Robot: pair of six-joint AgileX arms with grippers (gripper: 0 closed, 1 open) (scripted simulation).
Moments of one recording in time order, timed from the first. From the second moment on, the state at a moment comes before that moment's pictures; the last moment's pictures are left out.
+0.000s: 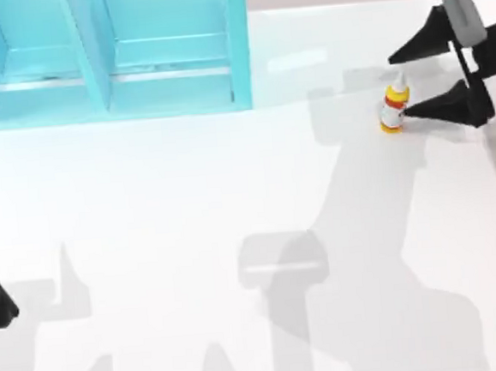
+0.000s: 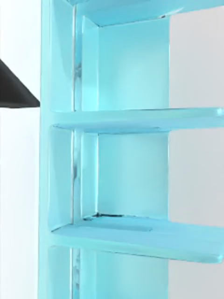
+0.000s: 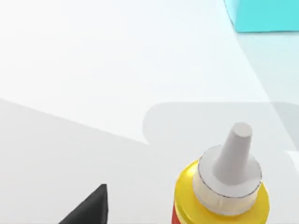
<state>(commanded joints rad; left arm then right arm) 0.00 0.00 0.00 0.00 0.00 0.00 -0.07 2.76 2.38 -1.29 -1.14 -1.67</state>
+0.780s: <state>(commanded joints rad) 0.00 0.00 0.00 0.00 0.00 0.00 -0.01 2.71 2.12 -0.95 -1.14 -1.53</state>
